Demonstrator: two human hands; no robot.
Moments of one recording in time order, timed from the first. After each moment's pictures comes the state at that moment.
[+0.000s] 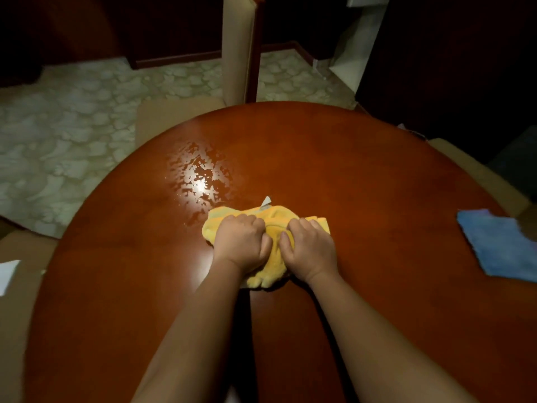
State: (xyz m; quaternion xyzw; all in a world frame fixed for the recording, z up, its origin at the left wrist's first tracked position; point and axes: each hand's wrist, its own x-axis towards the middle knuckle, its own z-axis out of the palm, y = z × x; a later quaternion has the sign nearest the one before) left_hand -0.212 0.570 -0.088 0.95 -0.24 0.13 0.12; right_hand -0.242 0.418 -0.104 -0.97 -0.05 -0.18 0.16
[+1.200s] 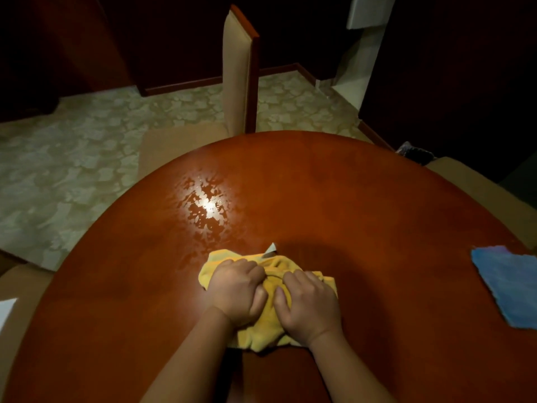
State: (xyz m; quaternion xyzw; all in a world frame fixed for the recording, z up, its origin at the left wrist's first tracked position) left_hand -0.201 0.568 -0.093 0.94 -0.29 0.07 0.15; right_hand -0.243 0.411 -0.111 -0.96 -0.08 -0.20 0.17
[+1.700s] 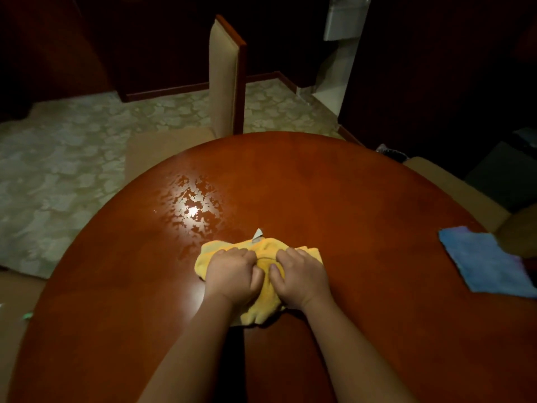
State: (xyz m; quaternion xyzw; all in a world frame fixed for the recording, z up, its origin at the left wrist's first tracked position) left_hand -0.215 0.570 -0.082 0.96 -0.24 0.08 0.12; right_hand -0.241 0.414 -0.097 -0.98 -0.06 -0.12 0.16
